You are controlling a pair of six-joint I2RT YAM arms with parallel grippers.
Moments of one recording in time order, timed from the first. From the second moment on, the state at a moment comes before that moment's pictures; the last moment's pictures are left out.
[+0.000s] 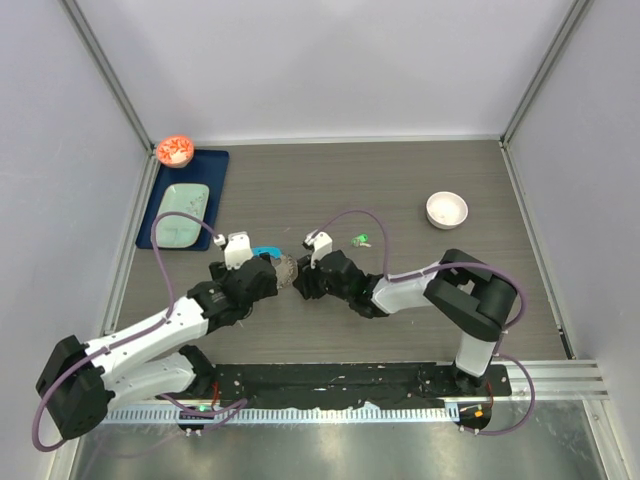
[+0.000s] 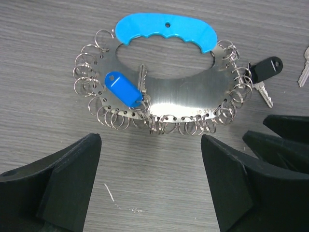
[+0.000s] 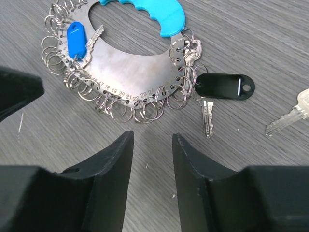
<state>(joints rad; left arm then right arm) -0.82 1.01 0.59 -0.50 -0.68 -0.79 0.99 1.76 0.74 0.55 0.10 0.37</state>
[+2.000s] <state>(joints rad) -0.82 0.83 0.42 -0.36 -0.66 -0.70 1.00 1.90 0.82 0.65 0.12 0.17</state>
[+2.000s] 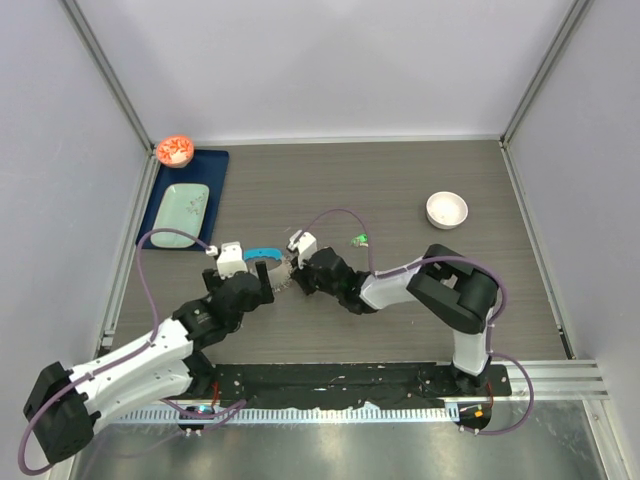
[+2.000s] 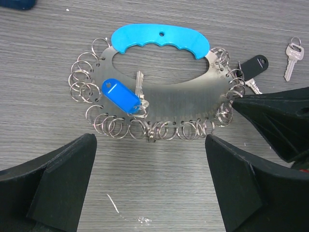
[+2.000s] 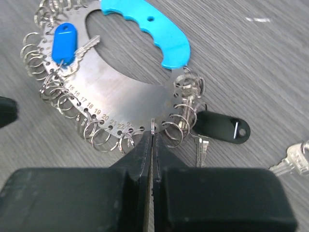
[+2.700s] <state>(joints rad) -0.82 0.06 0.13 -0.05 -0.37 -0.36 1.04 1.45 1.14 -0.25 -0.06 -0.22</state>
